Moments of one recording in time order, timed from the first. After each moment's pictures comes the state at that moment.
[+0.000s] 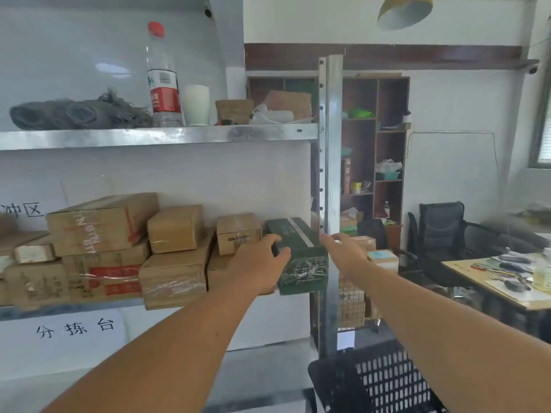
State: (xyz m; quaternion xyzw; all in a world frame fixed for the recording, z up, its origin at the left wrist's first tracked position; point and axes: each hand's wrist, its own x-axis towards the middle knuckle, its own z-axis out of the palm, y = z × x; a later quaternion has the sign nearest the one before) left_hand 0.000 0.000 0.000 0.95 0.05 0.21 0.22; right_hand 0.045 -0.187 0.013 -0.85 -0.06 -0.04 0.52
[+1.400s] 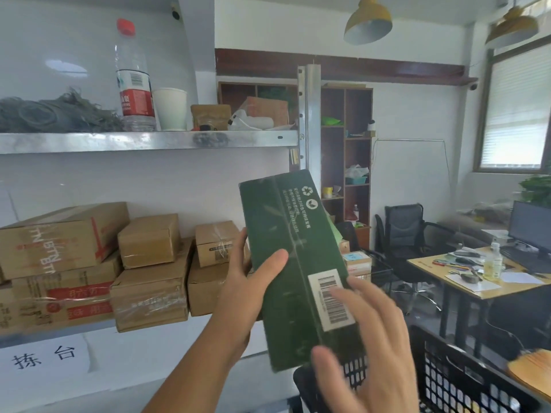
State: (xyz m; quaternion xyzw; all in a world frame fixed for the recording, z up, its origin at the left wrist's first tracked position) left_hand -0.104 -0.033 0.016 0.62 -0.06 0.12 0.77; right_hand -0.144 -0.196 -0.049 -0.74 -0.23 -0.48 0.43
